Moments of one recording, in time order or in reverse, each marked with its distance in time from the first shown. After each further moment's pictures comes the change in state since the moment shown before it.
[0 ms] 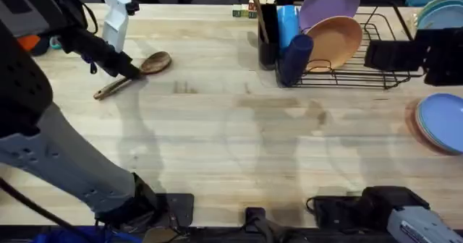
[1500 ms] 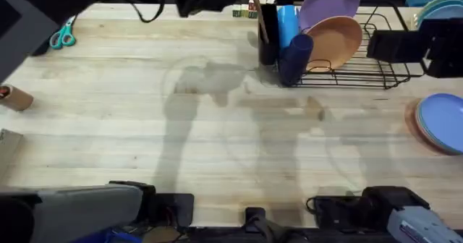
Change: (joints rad) left arm -0.530 -0.464 -0.009 0.315 0.652 -0.180; right arm 0.000 0.000 0.000 0.063 0.000 0.000
